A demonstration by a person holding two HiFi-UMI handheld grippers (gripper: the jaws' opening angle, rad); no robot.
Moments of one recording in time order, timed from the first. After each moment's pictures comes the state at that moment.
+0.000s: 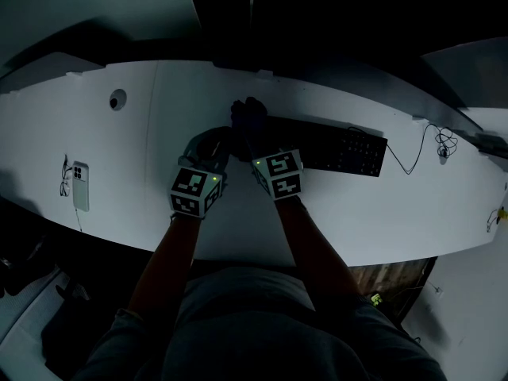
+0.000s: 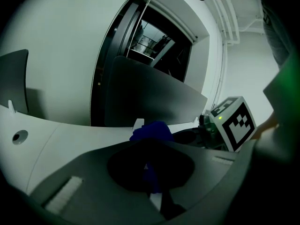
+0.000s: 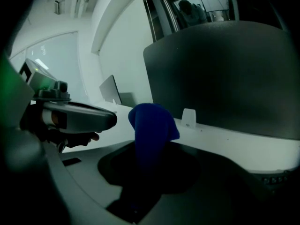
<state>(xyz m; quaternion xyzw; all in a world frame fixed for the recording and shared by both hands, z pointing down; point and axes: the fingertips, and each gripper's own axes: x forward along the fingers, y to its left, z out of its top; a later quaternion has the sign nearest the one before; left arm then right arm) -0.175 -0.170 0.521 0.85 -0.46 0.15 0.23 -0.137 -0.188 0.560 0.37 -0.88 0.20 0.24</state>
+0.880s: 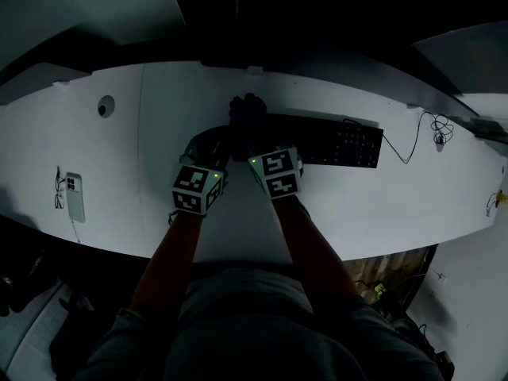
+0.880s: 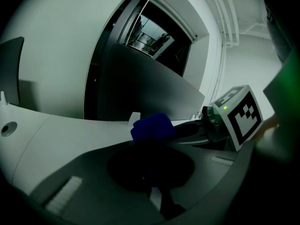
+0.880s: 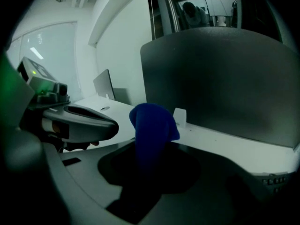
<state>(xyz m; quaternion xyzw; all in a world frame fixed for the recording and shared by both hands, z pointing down) -0.159 -0.171 0.544 0.86 -0.43 0.15 0.24 -0.123 -0.192 0.563 0.40 -0.86 0.18 0.27</state>
